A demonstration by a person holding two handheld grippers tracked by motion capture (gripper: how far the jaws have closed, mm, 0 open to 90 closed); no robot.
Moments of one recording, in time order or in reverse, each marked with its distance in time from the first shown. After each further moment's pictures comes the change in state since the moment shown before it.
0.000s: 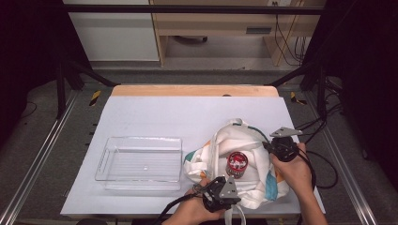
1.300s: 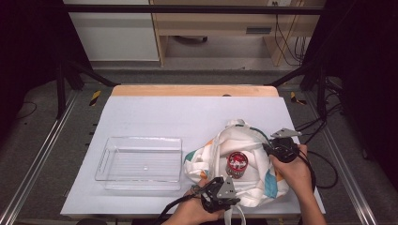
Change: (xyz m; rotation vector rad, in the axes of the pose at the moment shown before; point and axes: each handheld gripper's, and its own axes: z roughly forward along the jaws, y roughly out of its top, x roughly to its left) left arm -0.001 -0.004 -0.002 -0.027 0.000 -0.017; right arm -0.004 -0.008 0.007 0.007 -0.063 0.013
